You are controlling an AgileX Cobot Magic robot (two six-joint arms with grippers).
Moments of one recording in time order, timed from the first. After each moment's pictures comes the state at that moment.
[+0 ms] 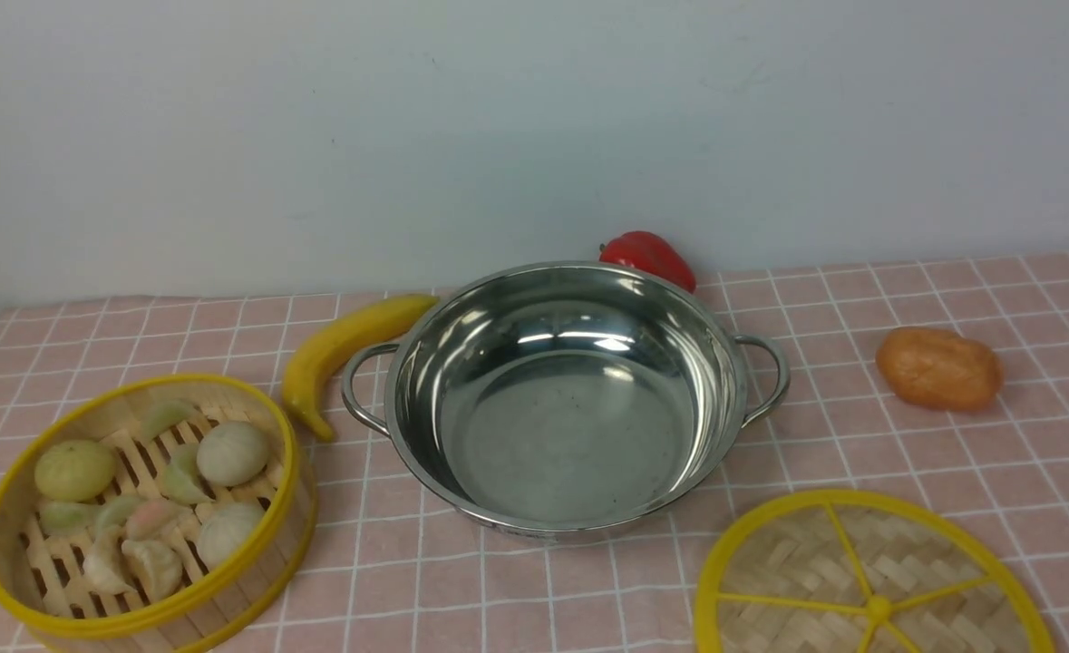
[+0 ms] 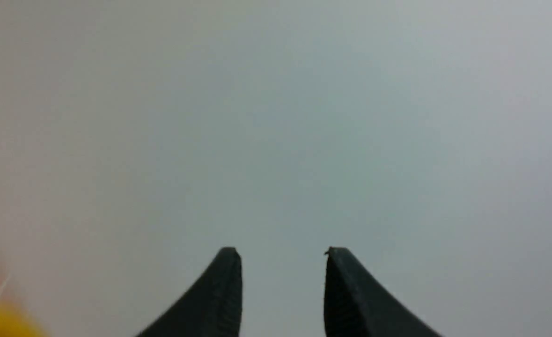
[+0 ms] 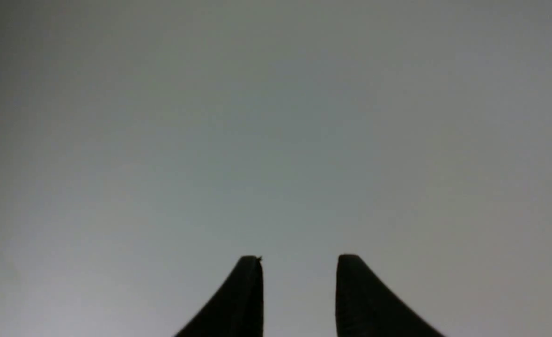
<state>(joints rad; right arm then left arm) -0.13 0.06 -0.11 0.36 -0.60 0.87 0.10 0.00 -0.25 -1.13 -0.03 0.04</state>
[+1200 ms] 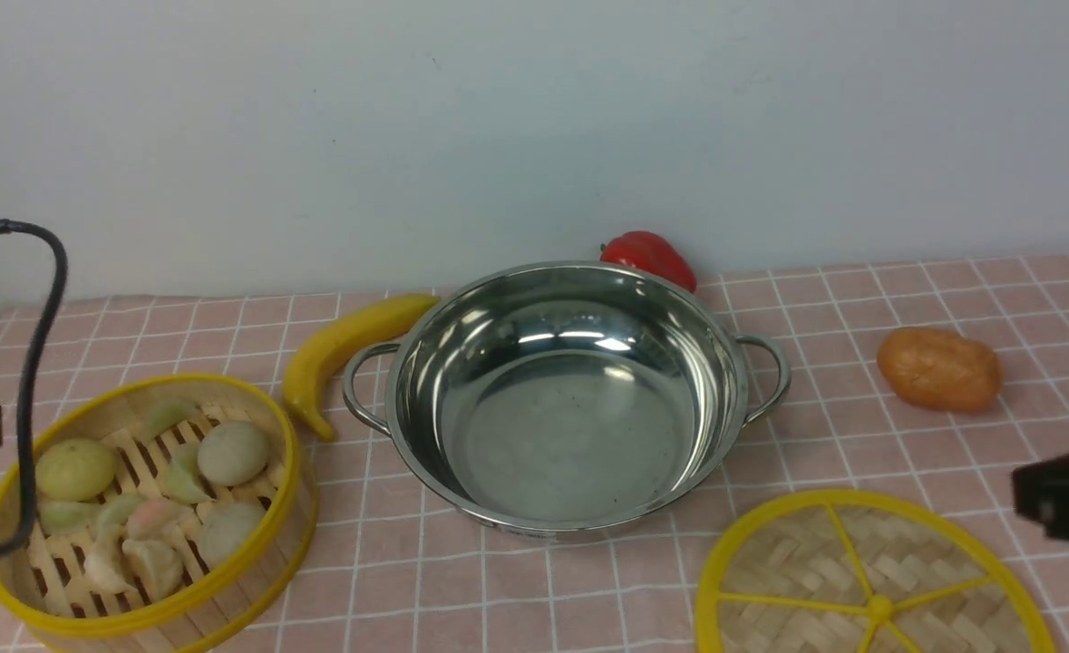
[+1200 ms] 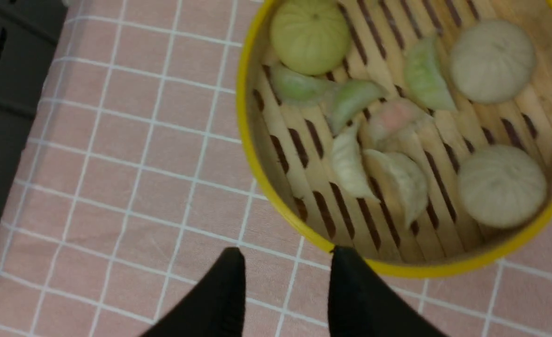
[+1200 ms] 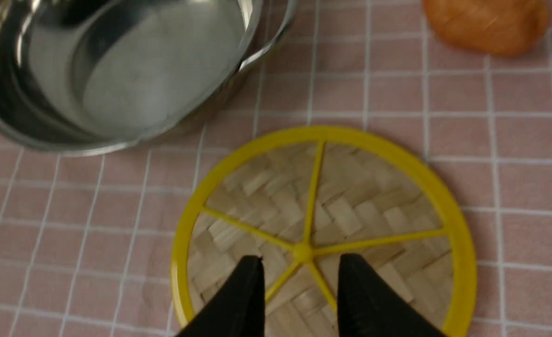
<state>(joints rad) 0.40 0.93 -0.76 0.05 0.88 0.37 0.22 1.14 -0.99 0.18 1.04 -0.20</state>
